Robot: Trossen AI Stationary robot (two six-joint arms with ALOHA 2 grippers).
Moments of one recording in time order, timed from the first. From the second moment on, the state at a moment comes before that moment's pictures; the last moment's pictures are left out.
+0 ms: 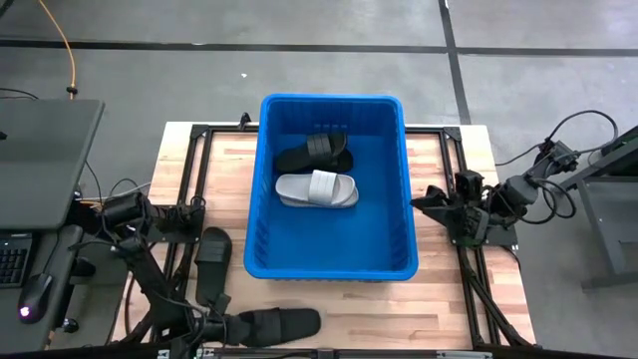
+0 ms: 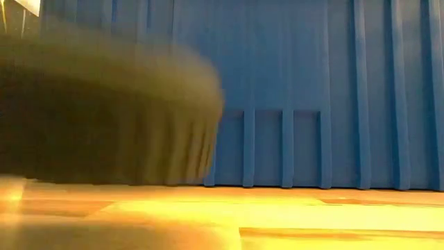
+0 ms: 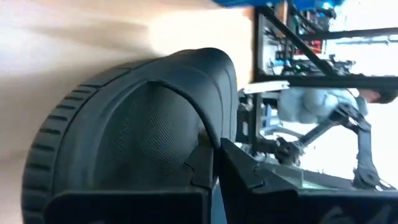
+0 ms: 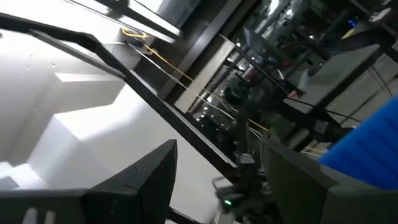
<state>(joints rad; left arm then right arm) -1.08 1.80 1.03 -0.18 -1.03 -2.37 0.64 0.69 0.66 0.44 0.55 0.65</state>
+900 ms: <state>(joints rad) -0.95 1.77 1.63 -0.36 -1.32 -1.67 0.64 0.76 0.66 0.36 0.45 0.83</state>
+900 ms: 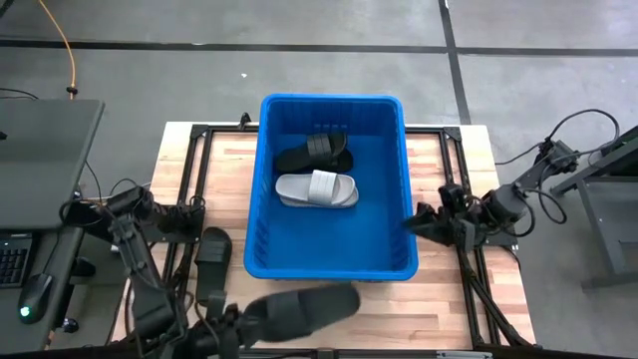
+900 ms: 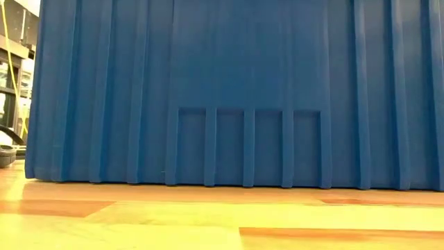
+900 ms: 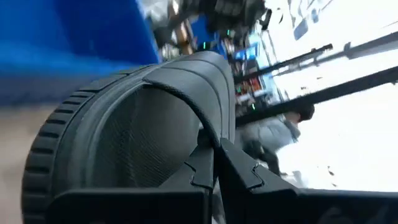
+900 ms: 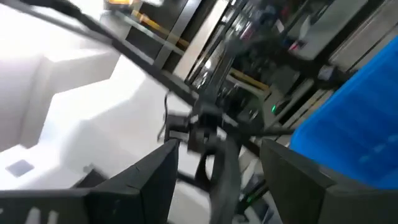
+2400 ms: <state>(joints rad) -0.53 1.75 1.90 -0.37 -1.17 -1.03 0.62 1.05 0.66 0.68 0.73 0.59</state>
